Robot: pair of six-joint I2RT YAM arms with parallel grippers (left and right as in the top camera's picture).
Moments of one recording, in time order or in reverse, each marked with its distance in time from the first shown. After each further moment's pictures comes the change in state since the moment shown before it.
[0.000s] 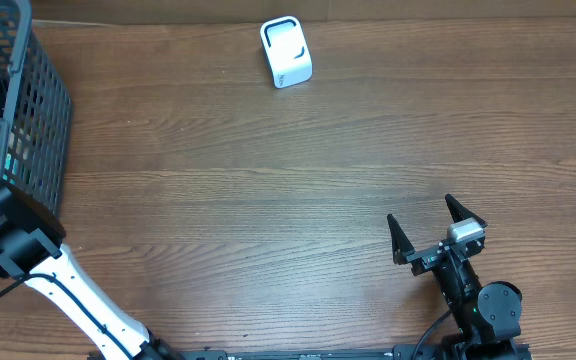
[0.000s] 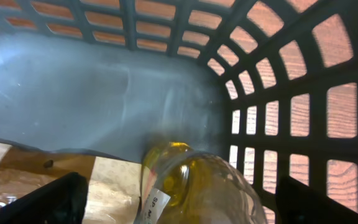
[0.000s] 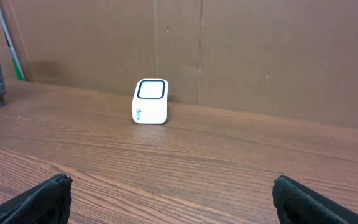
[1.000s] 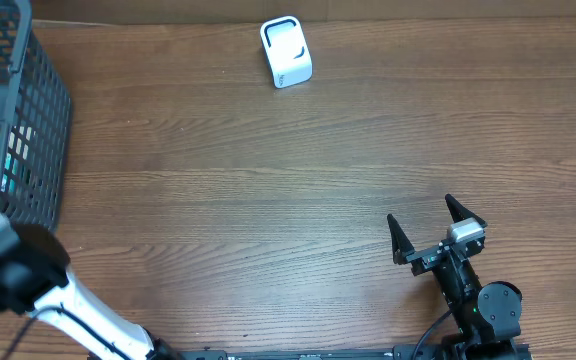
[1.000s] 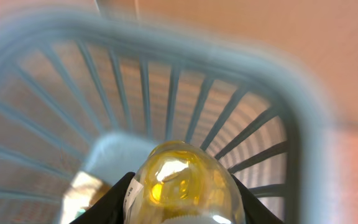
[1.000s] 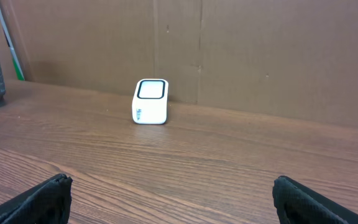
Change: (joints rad) left arm -0.003 -0.340 0.050 0.119 -0.055 -0.259; right arm 0.000 0.000 0.000 0.000 0.000 0.000
